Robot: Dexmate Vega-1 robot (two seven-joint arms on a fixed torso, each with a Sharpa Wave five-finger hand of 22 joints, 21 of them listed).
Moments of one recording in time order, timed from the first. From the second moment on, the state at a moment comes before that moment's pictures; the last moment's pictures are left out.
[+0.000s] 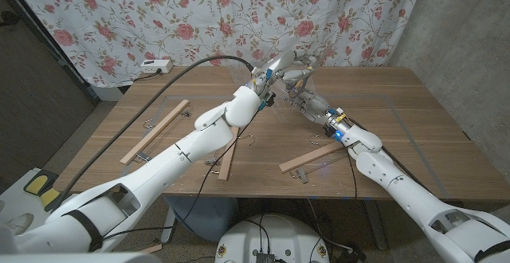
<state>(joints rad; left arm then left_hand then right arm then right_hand) 0.64 0.47 0.73 -1.80 0.35 0.02 0.18 1.06 0.17 0.43 -0.12 0.18 0.50 -0.16 0.22 0.21 0.82 -0.18 0.39 0.52 0.39 -0.18 0.29 0.29 0.18 0.06 0.20 0.17 -0.80 -0.43 -0.44 -1.18 0.91 0.37 0.79 0.94 0.07 0.16 -0.13 0.20 0.57 -0.22 0.18 0.20 0.02 -0.14 0.20 0.20 -0.17 -0.03 0.21 0.20 0.00 0.09 0.19 0.17</state>
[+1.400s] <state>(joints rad) 0.63 0.45 0.76 -1.77 0.37 0.01 0.19 1.06 0.17 0.43 -0.13 0.18 0.51 -0.16 0.22 0.21 0.82 -0.18 0.39 0.52 0.39 -0.18 0.29 0.29 0.18 0.06 0.20 0.17 -0.78 -0.40 -0.42 -1.15 0.93 0.33 0.87 0.93 0.07 0.14 -0.12 0.20 0.57 -0.22 0.20 0.21 0.00 -0.12 0.20 0.20 -0.17 -0.03 0.21 0.20 -0.01 0.11 0.19 0.17</state>
